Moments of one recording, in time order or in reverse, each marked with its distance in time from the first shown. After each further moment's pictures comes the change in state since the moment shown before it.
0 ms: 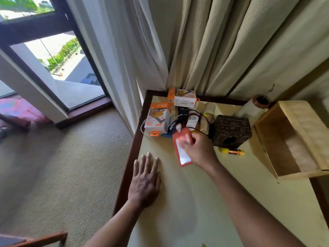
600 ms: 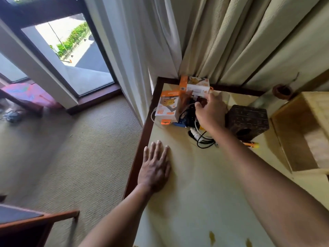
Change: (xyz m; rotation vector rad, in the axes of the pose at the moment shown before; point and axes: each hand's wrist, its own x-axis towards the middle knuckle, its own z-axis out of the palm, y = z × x) left_hand 0.007 -0.002 -0.008 -0.007 -0.055 0.022; right_hand 0.087 -0.021 0.007 -0.169 0.331 -0.133
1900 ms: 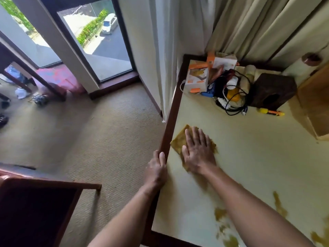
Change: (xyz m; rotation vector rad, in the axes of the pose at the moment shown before) left_hand -0.178 -0.036 -0.008 -0.697 -0.011 -0.650; right_hand -0.274 0.039 0.104 -0.444 -0.476 -0.353
